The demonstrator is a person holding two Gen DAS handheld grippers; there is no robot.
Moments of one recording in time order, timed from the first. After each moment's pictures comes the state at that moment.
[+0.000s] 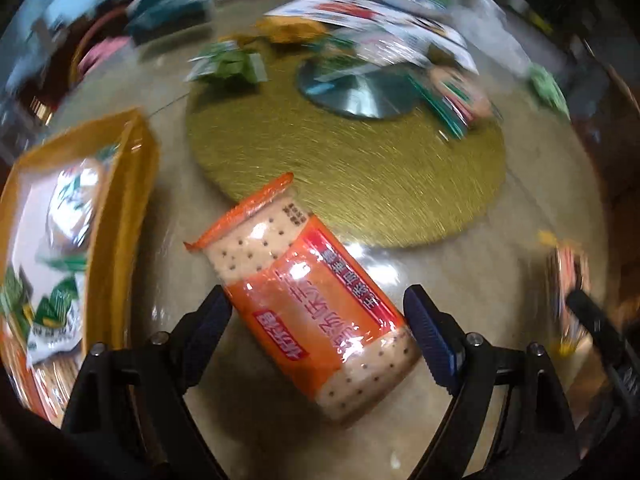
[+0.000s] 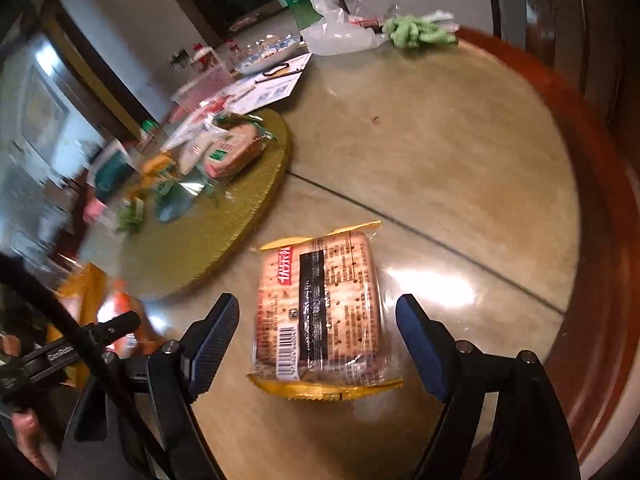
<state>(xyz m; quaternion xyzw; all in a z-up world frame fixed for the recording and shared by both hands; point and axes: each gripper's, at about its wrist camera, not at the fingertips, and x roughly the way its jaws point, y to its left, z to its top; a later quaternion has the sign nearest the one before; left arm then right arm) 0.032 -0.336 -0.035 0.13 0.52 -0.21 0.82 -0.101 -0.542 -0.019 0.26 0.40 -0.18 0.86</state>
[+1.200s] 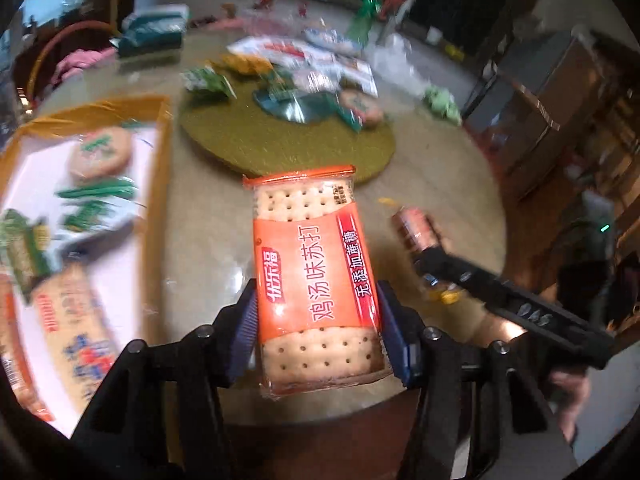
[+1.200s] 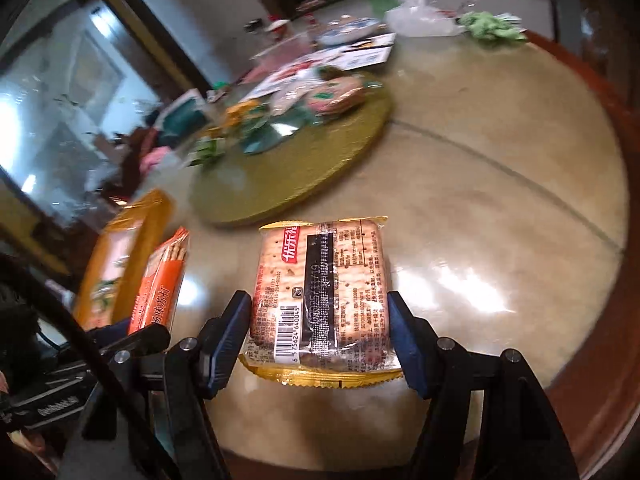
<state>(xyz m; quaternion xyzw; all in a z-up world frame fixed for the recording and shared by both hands) -0.041 -0.230 0.017 0.01 0.46 -0.35 0.82 -0.120 -0.467 -0.016 0.27 0.39 -0.04 0.88</state>
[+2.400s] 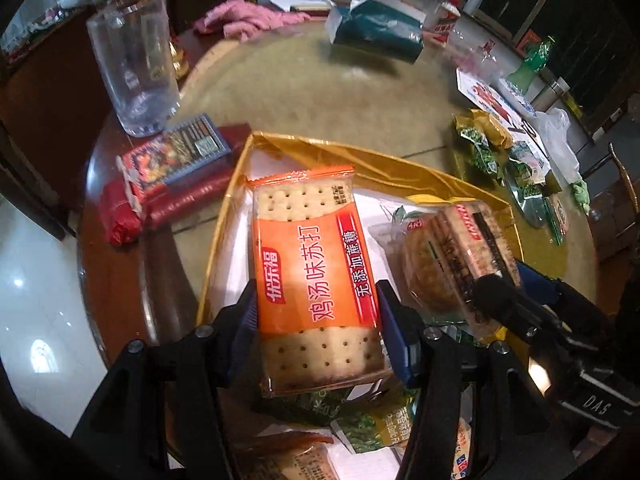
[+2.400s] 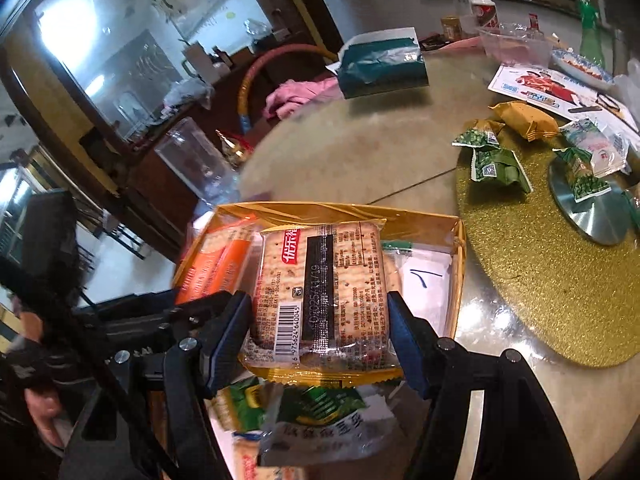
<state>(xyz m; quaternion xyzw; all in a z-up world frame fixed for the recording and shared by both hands) 0.168 -0.059 -0.008 -0.02 0.55 -0.18 0.82 0.105 -0.236 0.003 0.15 0.44 0.11 0.88</state>
